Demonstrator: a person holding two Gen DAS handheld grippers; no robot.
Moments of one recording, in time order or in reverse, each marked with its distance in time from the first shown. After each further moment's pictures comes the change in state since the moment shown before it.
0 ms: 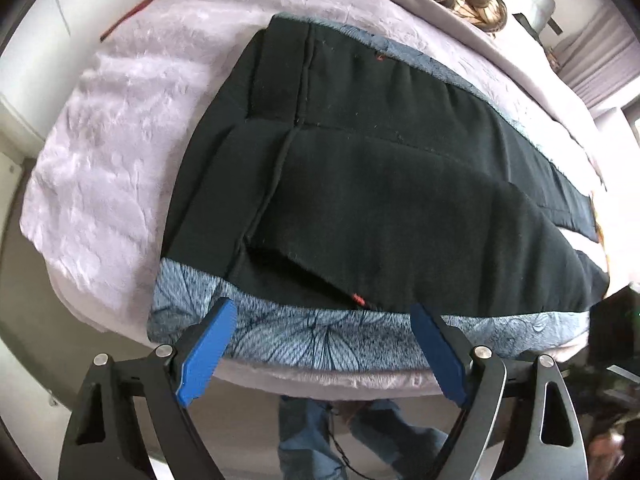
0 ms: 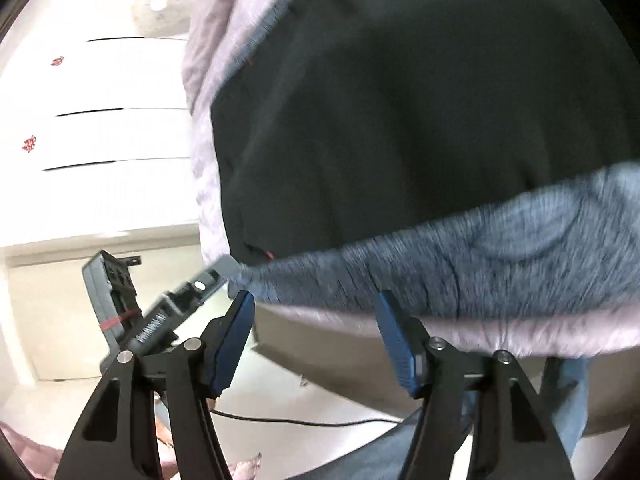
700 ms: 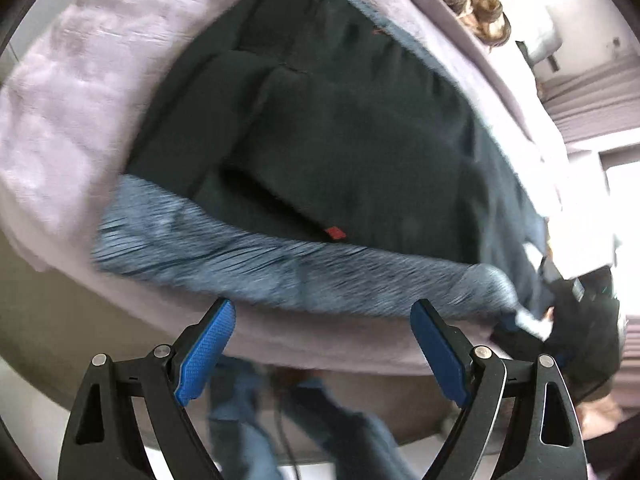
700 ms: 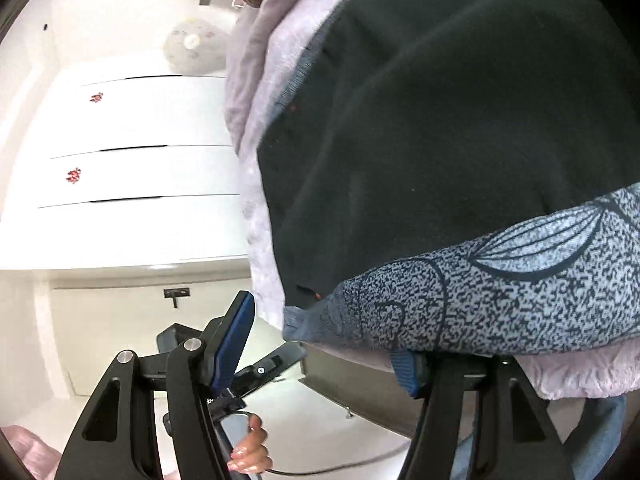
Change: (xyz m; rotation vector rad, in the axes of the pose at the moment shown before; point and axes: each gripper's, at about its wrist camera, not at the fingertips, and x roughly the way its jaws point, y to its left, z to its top) left arm 0.011 0.006 -0.022 -0.171 0.081 -0.248; right arm -0.014 0.014 0.017 0.010 -0.142 0.196
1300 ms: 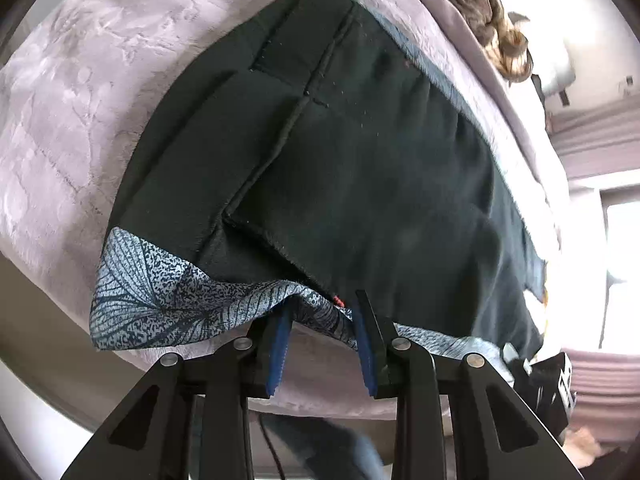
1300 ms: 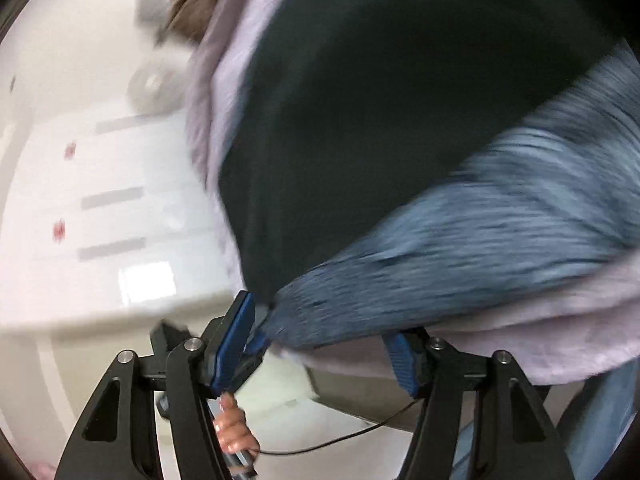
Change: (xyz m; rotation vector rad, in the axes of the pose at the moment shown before) left arm 0.009 0.019 0.027 -0.068 -0.042 0.022; right arm -0.034 -0.070 -0.010 0.234 -0.106 -0.035
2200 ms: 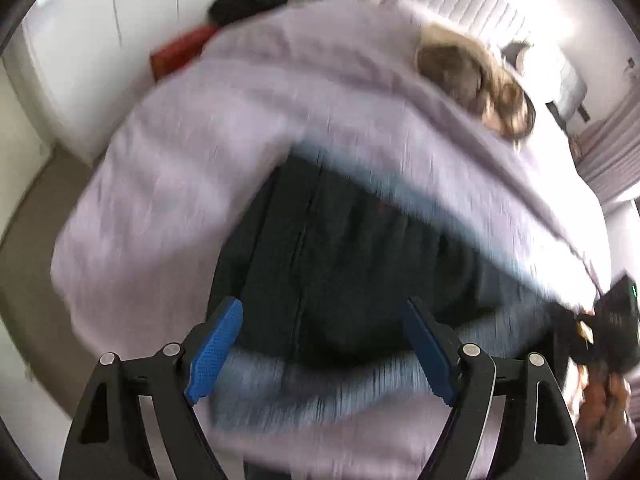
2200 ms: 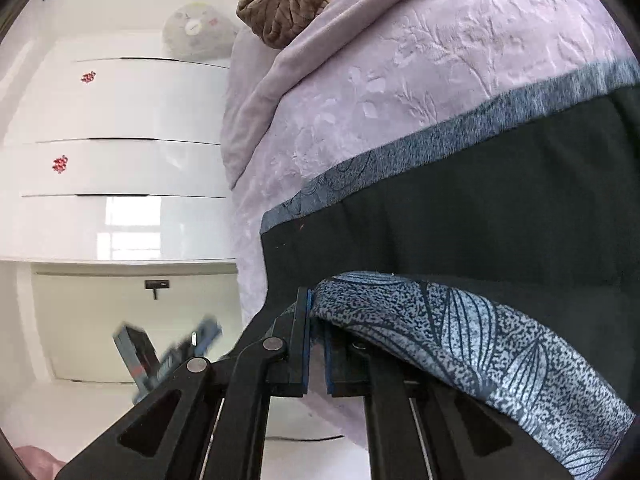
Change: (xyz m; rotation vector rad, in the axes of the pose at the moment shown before) left arm -0.087 -0.070 0.058 0.050 -0.232 0.215; right arm -0.016 0.146 0.166 -0.341 0.183 -0.059
